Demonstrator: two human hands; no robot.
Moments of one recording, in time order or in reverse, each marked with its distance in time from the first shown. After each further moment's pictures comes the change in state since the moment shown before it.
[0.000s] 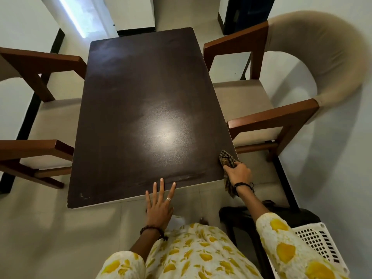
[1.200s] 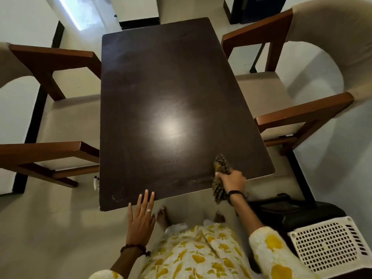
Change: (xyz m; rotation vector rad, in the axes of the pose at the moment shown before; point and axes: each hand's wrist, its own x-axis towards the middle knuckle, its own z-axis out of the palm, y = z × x) left_hand -0.053 -0.162 -0.024 0.072 -0.001 -0.042; right_hand -0.079 -0.067 0.087 0.126 -0.085 0.171
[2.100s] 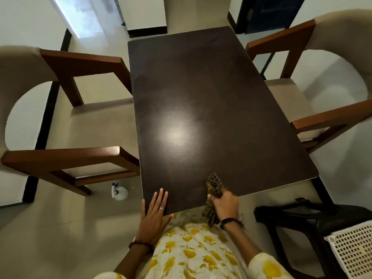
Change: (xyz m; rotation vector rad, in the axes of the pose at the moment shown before) left_hand 0.024 -0.128 -0.024 -0.125 -0.101 0.148; right_hand -0.097 -0.020 0.158 -0.217 0.033 -0.176
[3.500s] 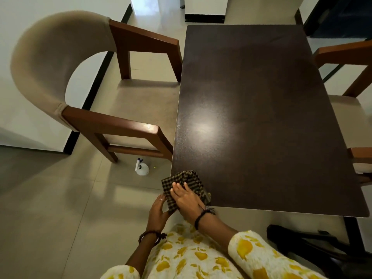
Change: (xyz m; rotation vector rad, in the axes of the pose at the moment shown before) left_hand -0.039 -0.009 0.006 -0.880 0.278 -0.477; right_hand -0.032 -0.060 0.125 -0.893 -0.484 -1.245
